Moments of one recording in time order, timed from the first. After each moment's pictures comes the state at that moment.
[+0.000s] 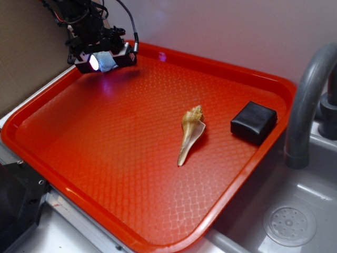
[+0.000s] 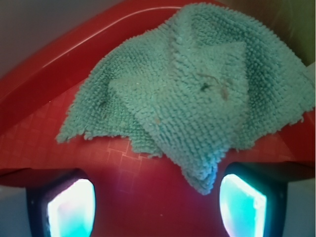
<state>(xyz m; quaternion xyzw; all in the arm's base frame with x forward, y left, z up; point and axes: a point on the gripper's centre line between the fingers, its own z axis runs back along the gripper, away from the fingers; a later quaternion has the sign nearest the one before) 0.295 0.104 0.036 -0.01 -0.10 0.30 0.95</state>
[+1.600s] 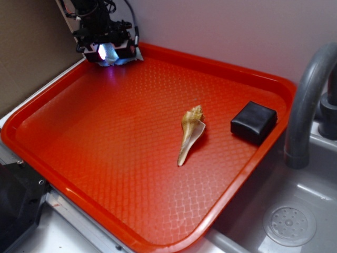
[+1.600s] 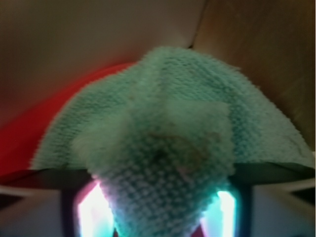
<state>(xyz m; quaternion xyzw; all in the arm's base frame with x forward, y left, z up) 0.317 0.140 0.027 0.04 -0.11 0.32 0.94</state>
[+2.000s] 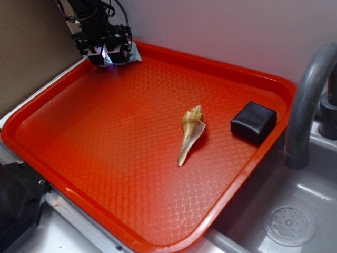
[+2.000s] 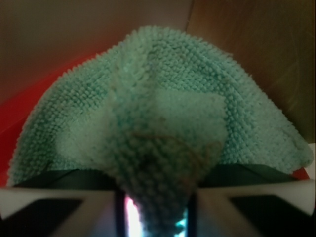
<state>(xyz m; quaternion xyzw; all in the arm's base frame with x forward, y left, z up) 0.315 0.141 0.025 0.05 -0.11 0.32 0.94</state>
